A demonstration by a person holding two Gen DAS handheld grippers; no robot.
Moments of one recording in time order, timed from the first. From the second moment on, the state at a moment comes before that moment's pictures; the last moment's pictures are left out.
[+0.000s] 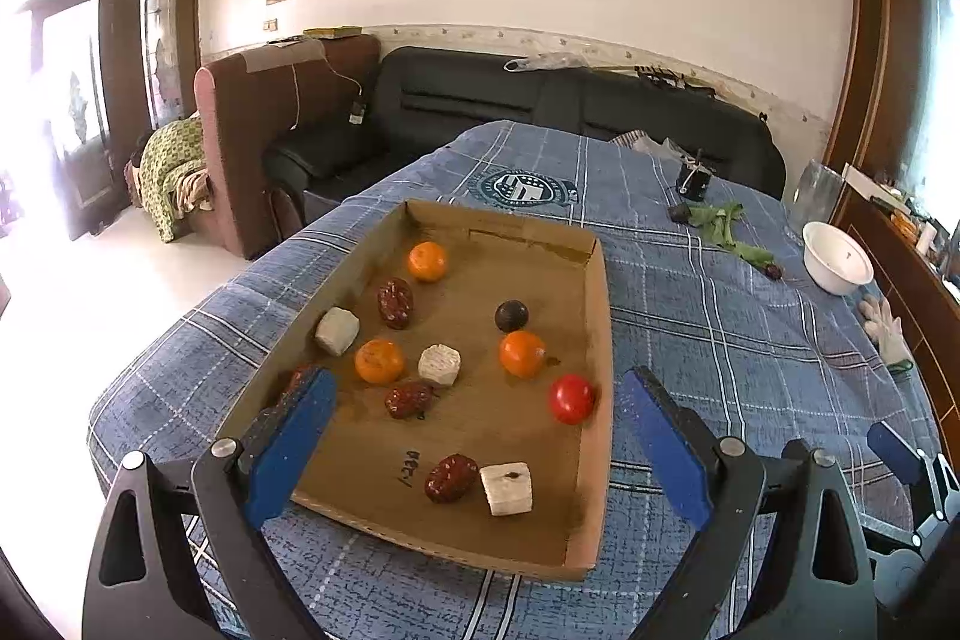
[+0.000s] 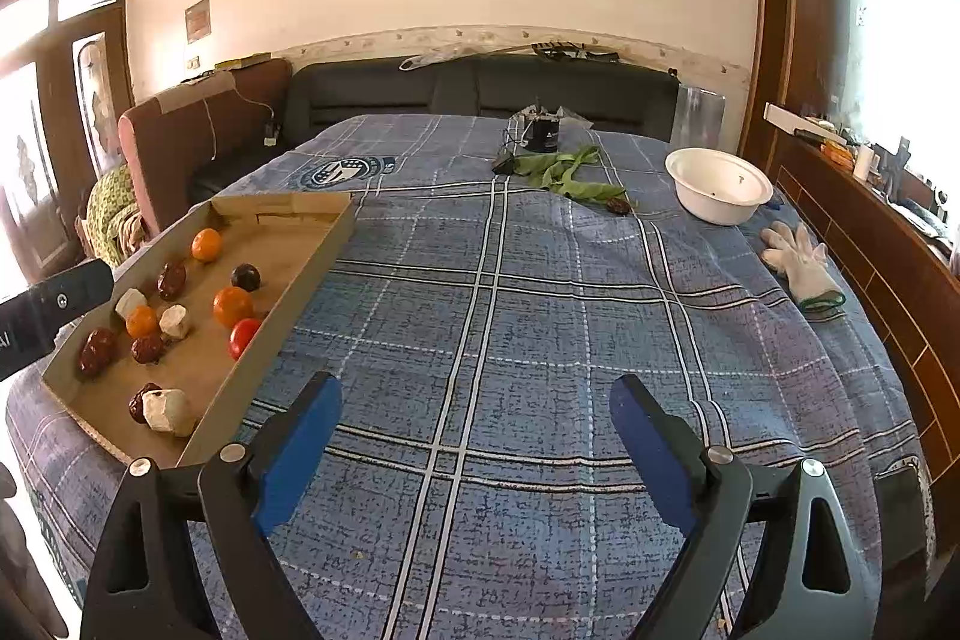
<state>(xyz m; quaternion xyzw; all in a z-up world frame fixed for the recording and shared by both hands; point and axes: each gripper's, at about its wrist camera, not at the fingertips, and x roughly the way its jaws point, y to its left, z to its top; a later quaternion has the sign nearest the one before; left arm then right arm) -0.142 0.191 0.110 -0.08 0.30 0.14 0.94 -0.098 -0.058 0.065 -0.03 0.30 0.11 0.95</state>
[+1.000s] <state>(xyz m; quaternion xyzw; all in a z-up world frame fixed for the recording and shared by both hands) -0.162 0.197 0.120 -0.09 0.24 0.17 0.95 -0.105 -0.046 0.063 -0.04 0.29 0.12 0.95</state>
